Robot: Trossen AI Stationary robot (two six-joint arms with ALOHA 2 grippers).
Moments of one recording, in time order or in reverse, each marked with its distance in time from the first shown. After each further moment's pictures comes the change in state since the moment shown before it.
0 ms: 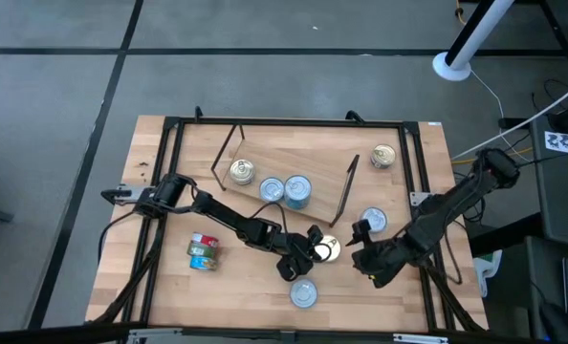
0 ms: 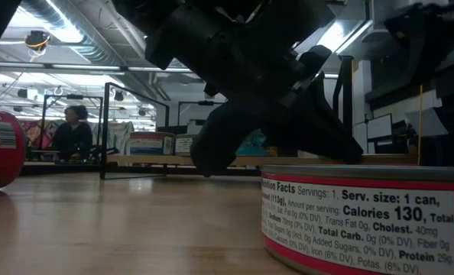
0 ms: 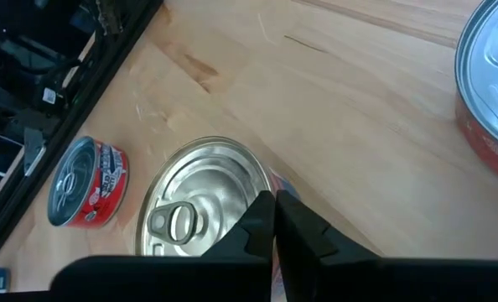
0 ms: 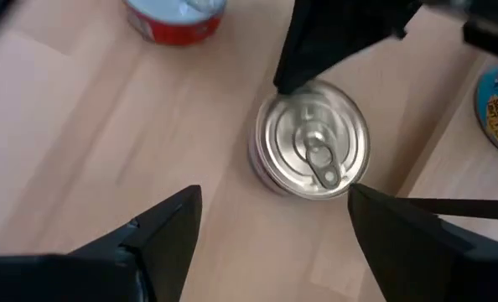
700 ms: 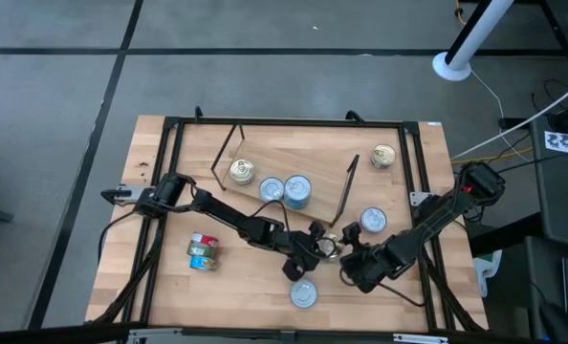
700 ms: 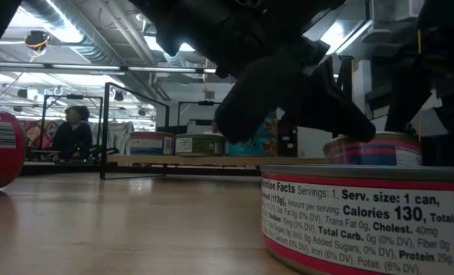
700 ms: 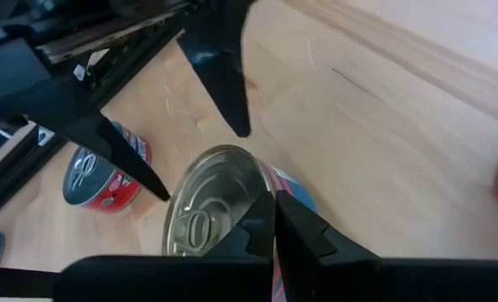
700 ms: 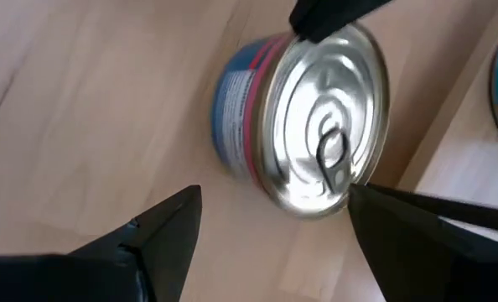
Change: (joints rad) left arm 0.005 -0.016 0.058 -0.016 -0.028 -0.178; right arm -0.002 0.234 0.000 0.043 0.141 -0.043
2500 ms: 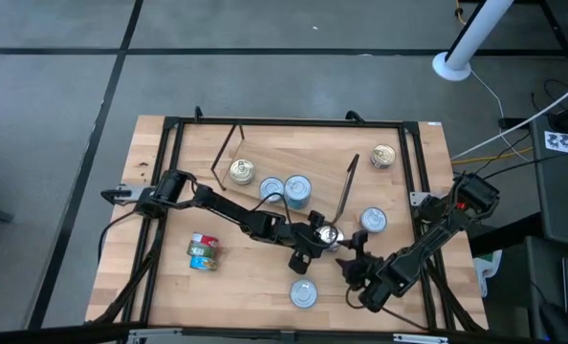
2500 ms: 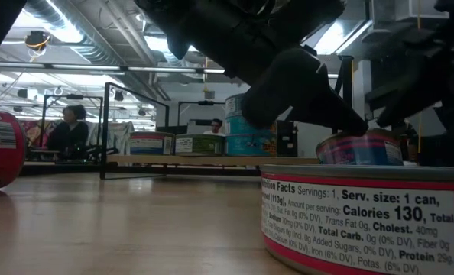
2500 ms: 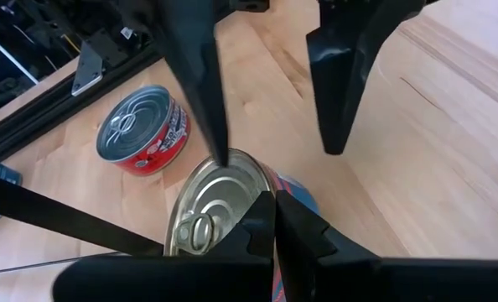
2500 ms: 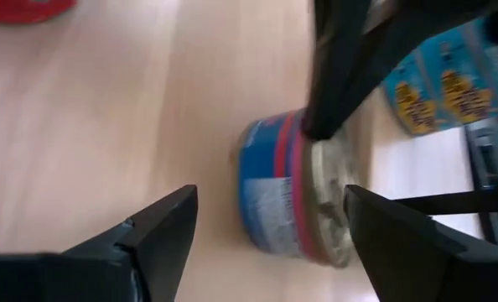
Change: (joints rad) left arm 0.046 -0.005 0.003 0.016 -0.041 -0.160; right arm 0.132 0.128 0.000 0.080 0.381 0.333
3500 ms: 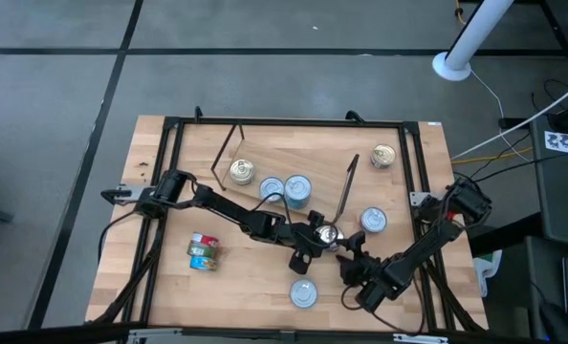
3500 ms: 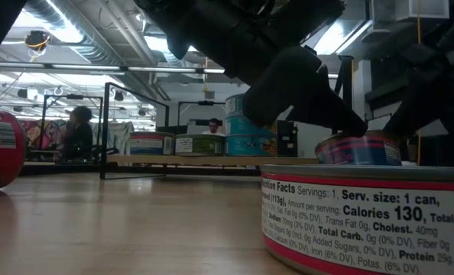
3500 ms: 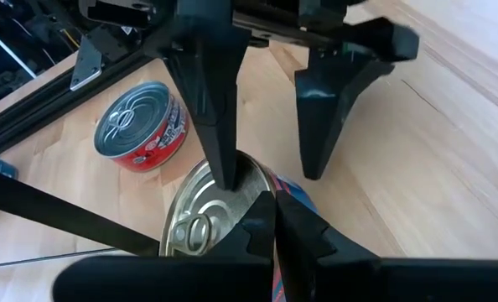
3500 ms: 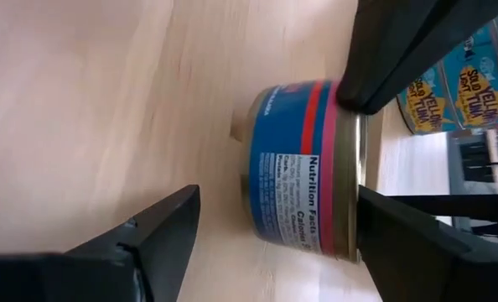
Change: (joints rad) left arm 0.000 0.000 0.000 -0.001 -0.002 -0.021; right arm -0.001 0.110 0.000 -0.018 0.038 -0.059
